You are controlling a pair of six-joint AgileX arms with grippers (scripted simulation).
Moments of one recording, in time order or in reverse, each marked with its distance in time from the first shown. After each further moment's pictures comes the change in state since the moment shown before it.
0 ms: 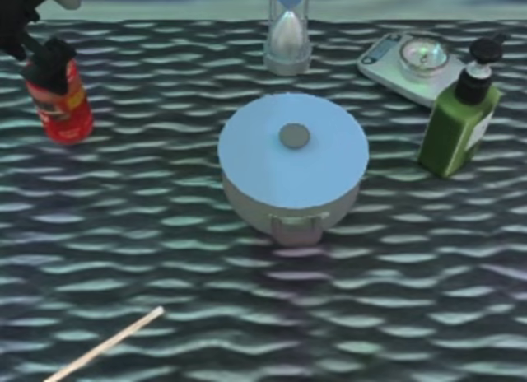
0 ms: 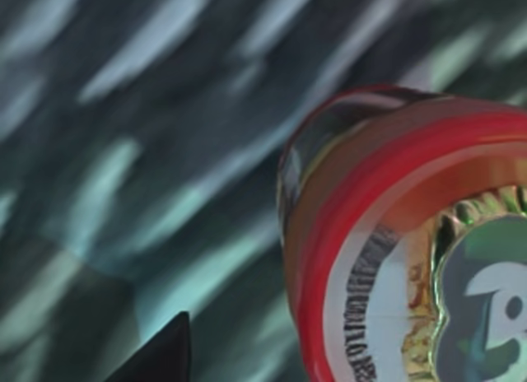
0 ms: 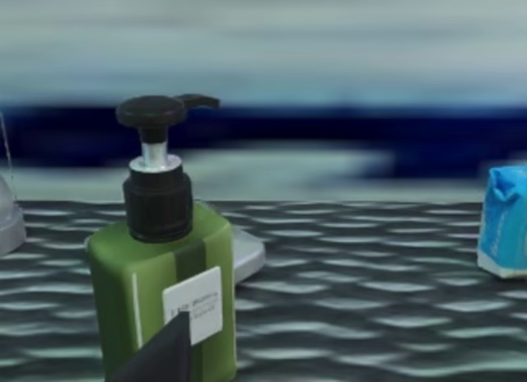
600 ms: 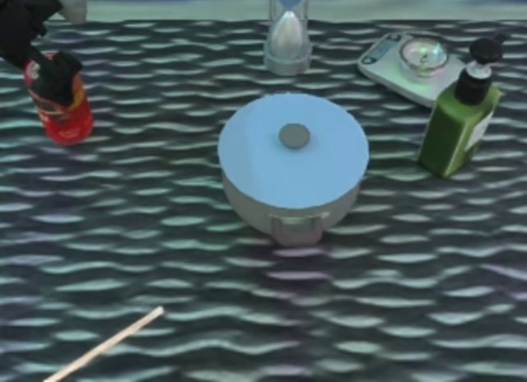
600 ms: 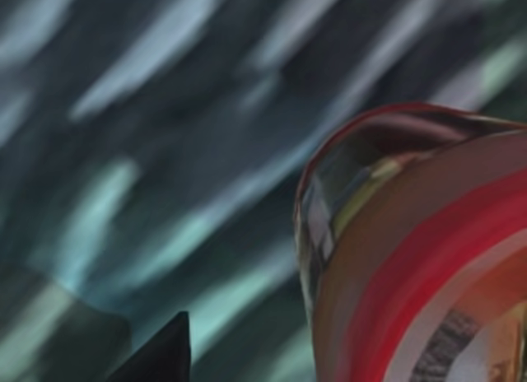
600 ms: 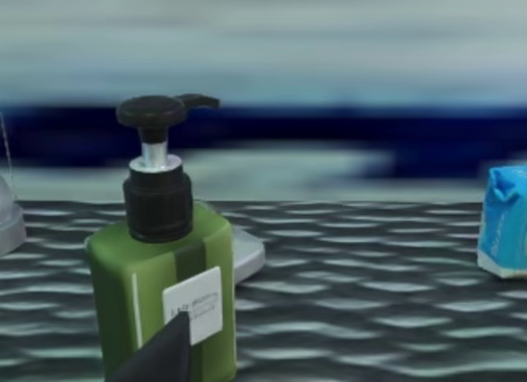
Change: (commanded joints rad) left arm -0.009 -0.004 -0.115 0.112 -0.001 -0.008; right arm 0.000 0.000 0.000 0.000 0.000 0.000
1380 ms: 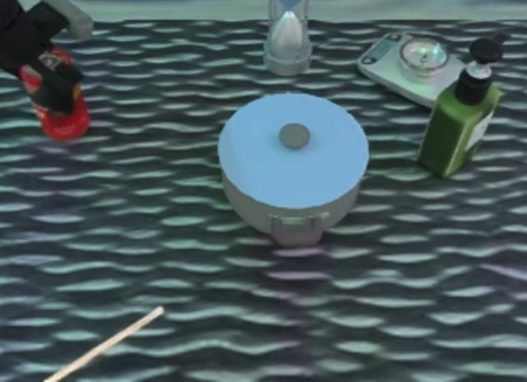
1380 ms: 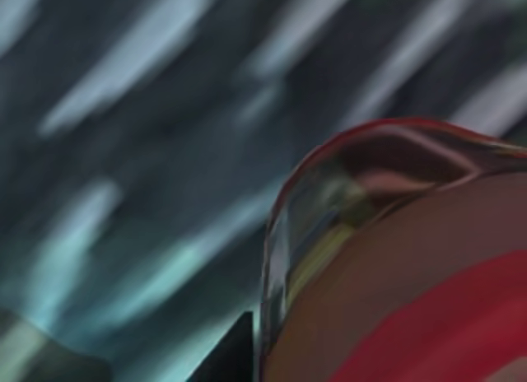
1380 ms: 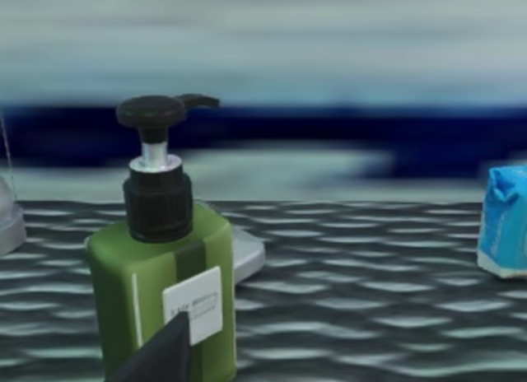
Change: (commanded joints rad) left arm -0.004 0.000 -0.091 0.091 0.000 -0.004; right arm 0.000 0.000 0.000 0.000 0.000 0.000
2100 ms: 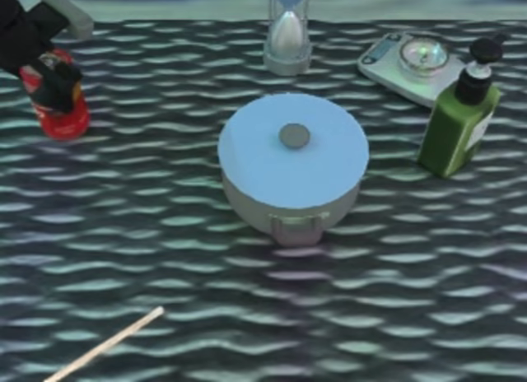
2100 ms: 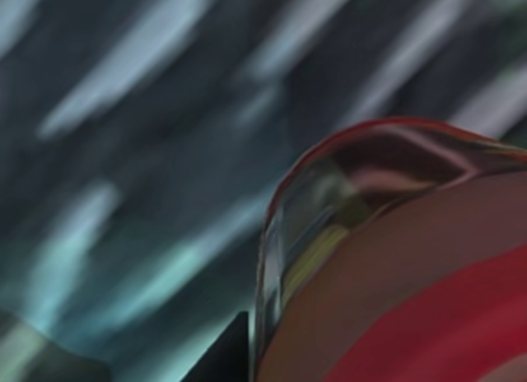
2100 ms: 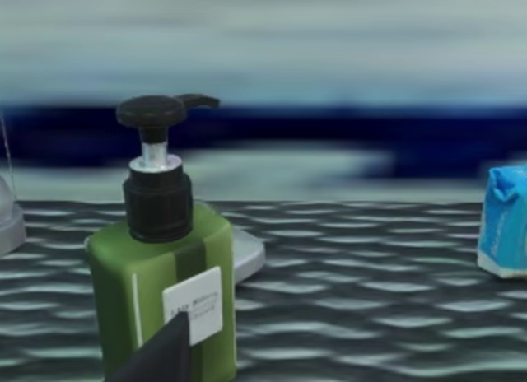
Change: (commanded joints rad) left arm 0.000 0.000 0.000 0.000 0.000 0.000; right arm 0.000 0.000 0.000 0.000 0.000 0.000
